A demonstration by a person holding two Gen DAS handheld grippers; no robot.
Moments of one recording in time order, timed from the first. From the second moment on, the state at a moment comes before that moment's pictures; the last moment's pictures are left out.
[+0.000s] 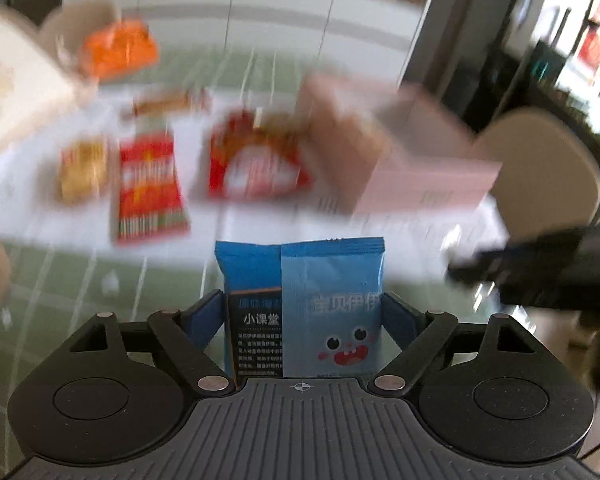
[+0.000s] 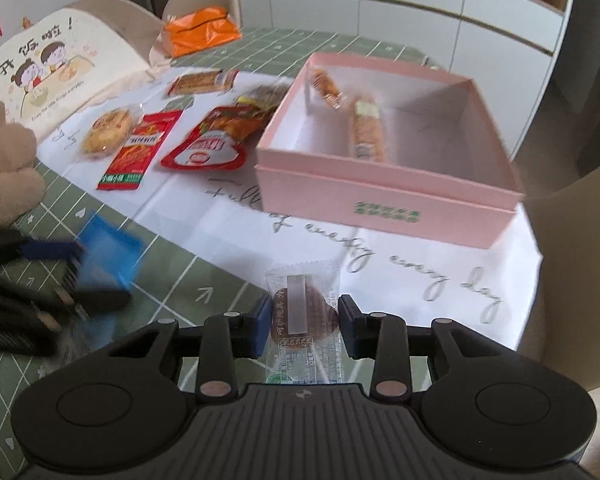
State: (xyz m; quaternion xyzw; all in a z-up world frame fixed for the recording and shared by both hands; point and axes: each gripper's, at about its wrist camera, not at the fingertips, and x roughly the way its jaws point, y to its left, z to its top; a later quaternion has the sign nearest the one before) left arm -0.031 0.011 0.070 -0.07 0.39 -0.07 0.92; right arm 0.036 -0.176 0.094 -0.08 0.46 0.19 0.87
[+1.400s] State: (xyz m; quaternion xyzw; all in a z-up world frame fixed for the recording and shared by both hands) left arm 0.031 0.007 0.024 -0.12 0.48 -0.12 0.86; right arm 0.027 -0.189 0.085 -0.04 0.47 0.19 0.86
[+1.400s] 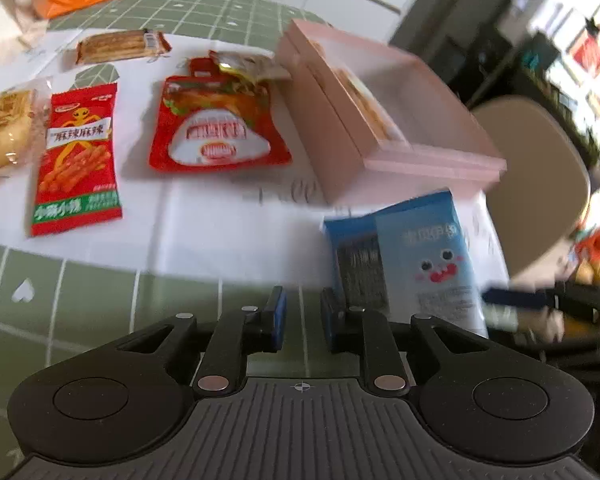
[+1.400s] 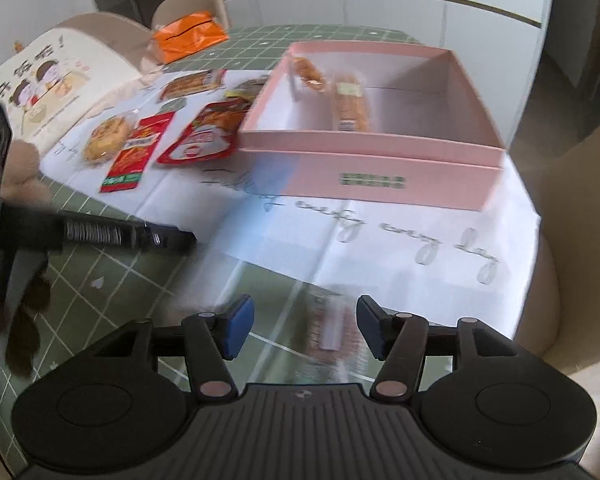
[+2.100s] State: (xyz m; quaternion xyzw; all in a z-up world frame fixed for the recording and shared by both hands) left arm 0.001 -0.106 0.037 0.15 0.49 -0.19 0.84; right arm 0.016 -0.253 0.097 -0.03 0.48 0.11 0.87
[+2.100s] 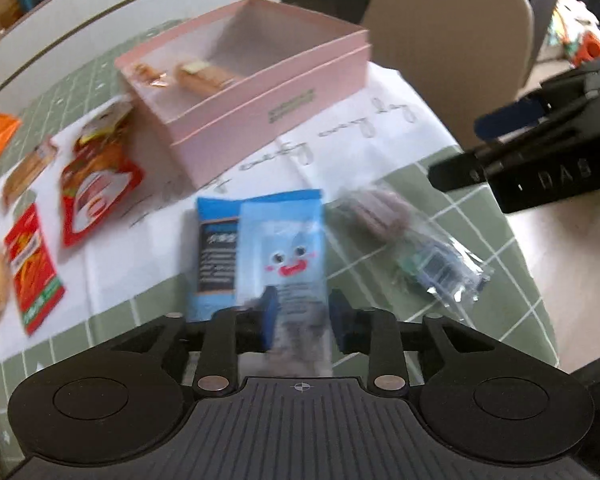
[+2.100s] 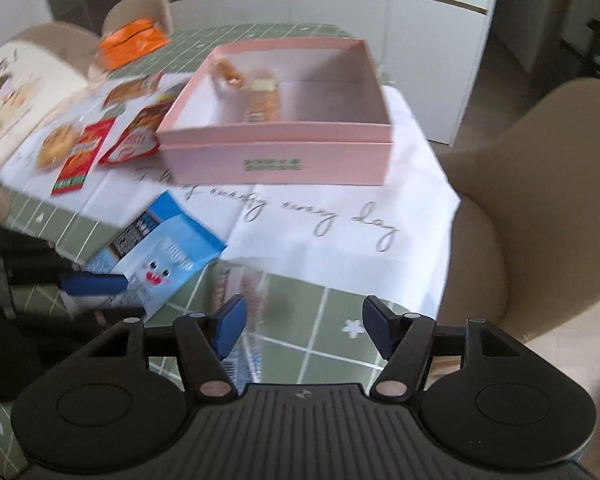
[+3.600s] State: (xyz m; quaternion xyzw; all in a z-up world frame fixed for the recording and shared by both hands) left arm 0.034 -0.060 0.042 0.06 0.51 -0.14 0.85; right arm 0.017 -0.255 0.079 -0.01 0.51 0.12 0.85
